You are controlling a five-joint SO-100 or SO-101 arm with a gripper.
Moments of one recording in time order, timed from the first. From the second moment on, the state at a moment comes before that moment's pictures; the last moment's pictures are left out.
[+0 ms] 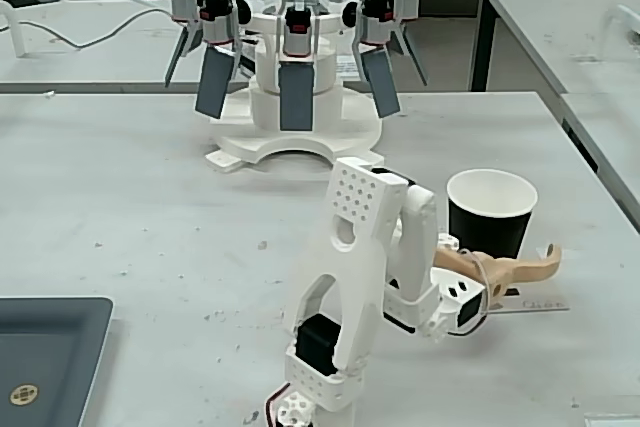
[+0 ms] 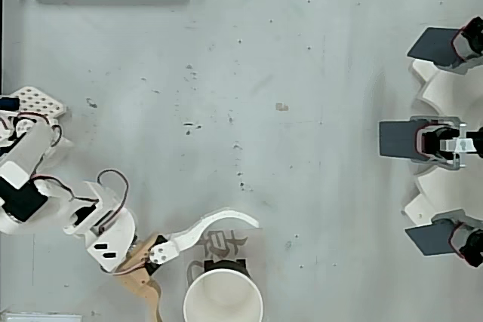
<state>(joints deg) 41.7 73.7 145.2 -75.1 -85.6</state>
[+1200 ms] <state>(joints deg) 25.1 123.4 178.1 -76.8 -85.8</state>
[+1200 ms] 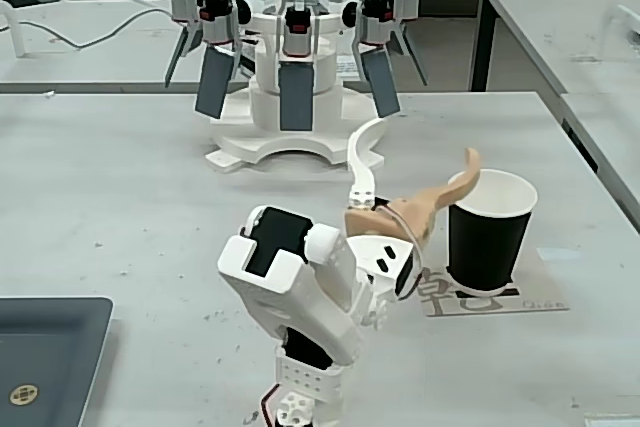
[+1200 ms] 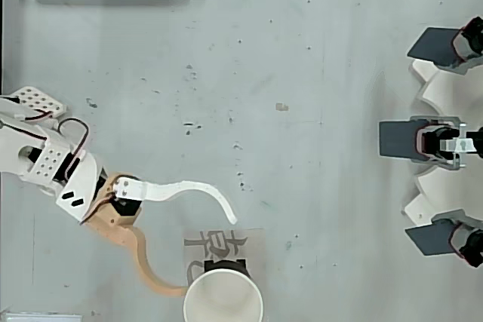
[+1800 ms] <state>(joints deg) 4.9 126.5 177.8 -68.4 -85.8</state>
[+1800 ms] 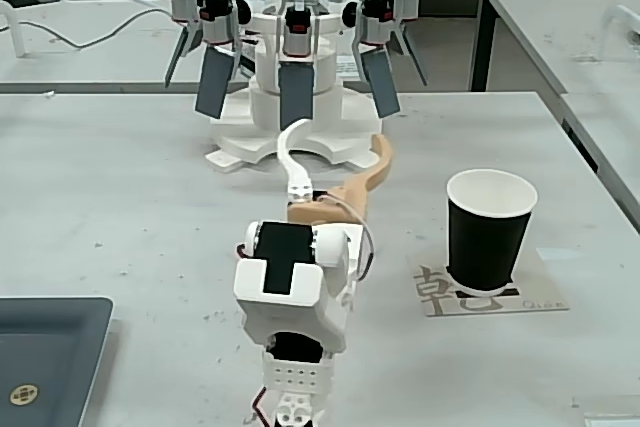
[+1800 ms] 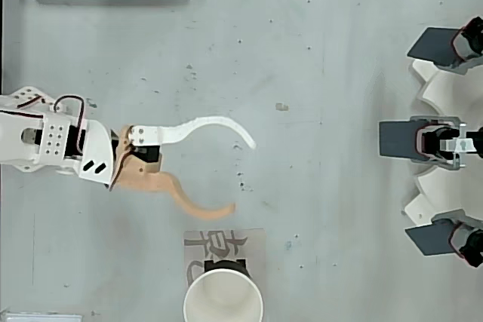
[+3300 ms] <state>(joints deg) -3.3 78.5 119.7 -53.0 -87.3</state>
